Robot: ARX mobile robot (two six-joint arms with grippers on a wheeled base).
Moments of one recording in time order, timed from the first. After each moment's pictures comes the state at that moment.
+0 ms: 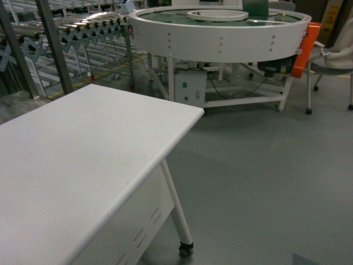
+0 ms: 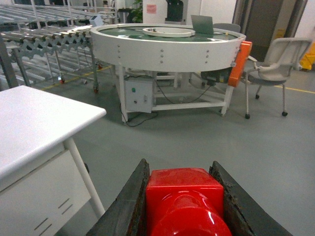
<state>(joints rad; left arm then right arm) 0.00 0.01 0.02 0.00 0.00 0.00 0.00 0.00 0.01 -0.01 0.00 -0.01</state>
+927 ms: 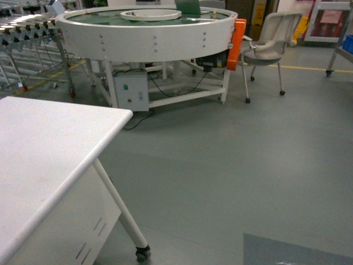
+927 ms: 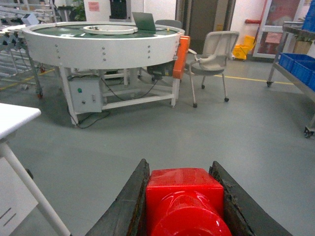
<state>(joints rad) 0.00 0.01 0.01 0.00 0.00 0.00 0.00 0.00 0.01 -0.01 0.00 -0.01</state>
